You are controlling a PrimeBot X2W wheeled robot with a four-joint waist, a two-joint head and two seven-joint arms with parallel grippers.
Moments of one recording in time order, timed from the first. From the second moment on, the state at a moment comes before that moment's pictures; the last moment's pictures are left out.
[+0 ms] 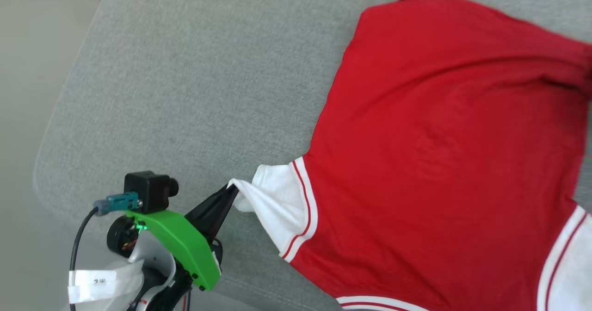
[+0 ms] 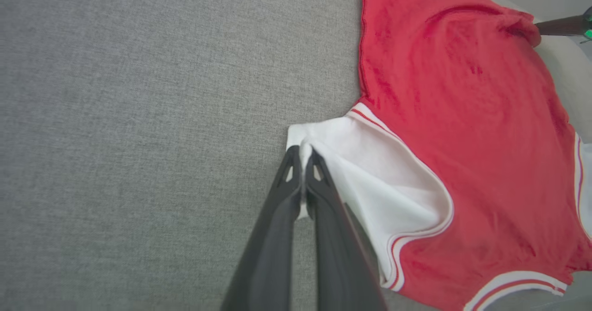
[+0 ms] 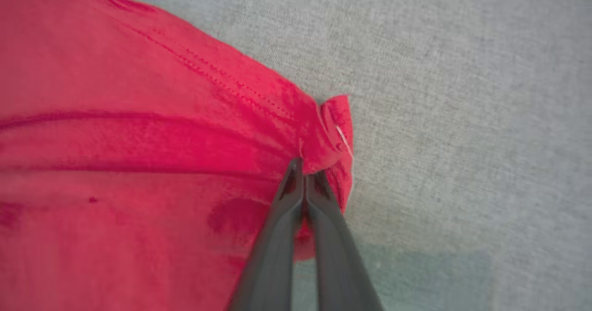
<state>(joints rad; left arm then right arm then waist) -0.24 0.60 -0.60 -0.15 -0.97 0.08 0.10 -0.90 -0.58 0.20 0.65 0.50 0.13 0.81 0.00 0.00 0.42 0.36</state>
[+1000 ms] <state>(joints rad) -0.09 0.61 -0.57 -0.13 -1.03 0.14 0.07 -0.09 -0.40 -0.17 0.32 0.48 0.13 0.65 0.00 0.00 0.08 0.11</state>
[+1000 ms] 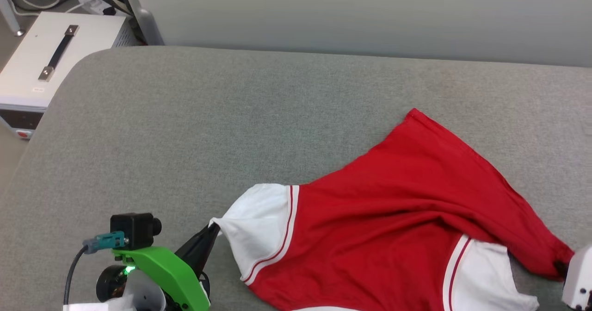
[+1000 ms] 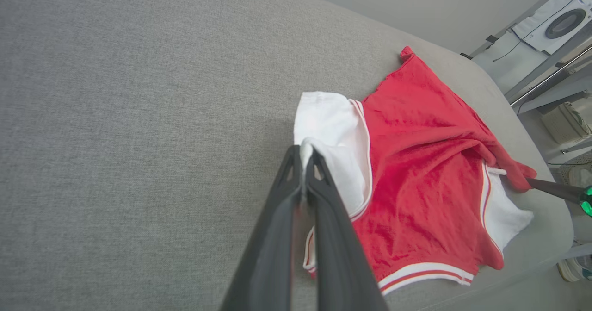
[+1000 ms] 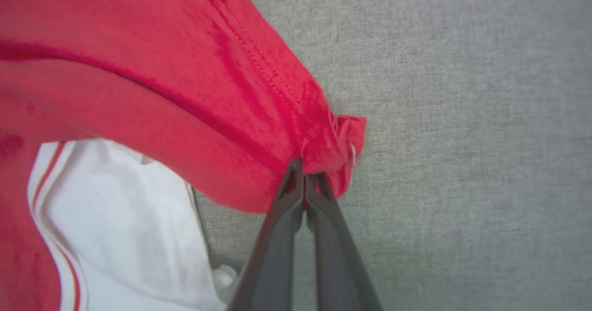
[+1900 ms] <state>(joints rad) -0.13 0.57 -0.59 -0.15 -1.01 0.13 0.04 -0.10 -0.36 -0.18 -0.07 0.46 0.13 0.86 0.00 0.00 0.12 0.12</state>
